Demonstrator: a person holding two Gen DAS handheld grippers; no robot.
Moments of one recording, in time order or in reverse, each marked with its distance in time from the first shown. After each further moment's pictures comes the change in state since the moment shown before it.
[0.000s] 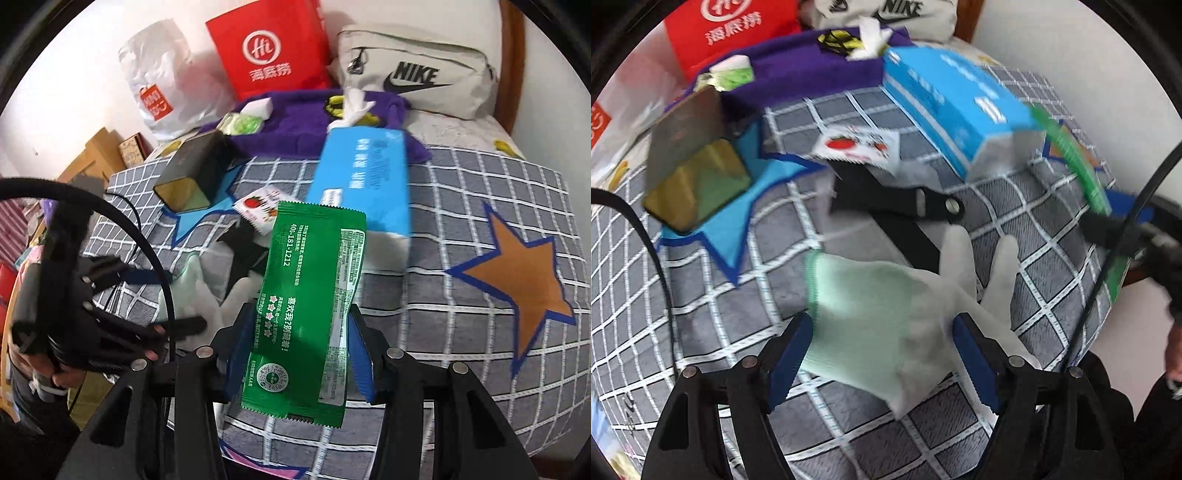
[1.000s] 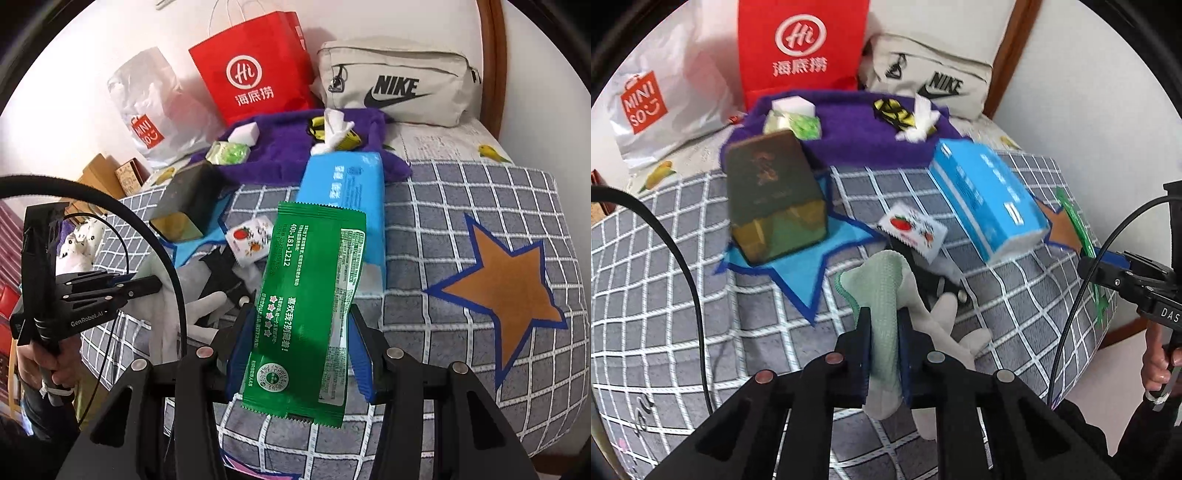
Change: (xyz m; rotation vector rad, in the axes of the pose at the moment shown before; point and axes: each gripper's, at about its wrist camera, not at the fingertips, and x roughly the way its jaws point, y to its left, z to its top) left arm -0.057 0.054 -0.007 -0.144 -0.233 -0.039; right arm -0.015 -0.014 0.018 0.054 -0.052 0.017
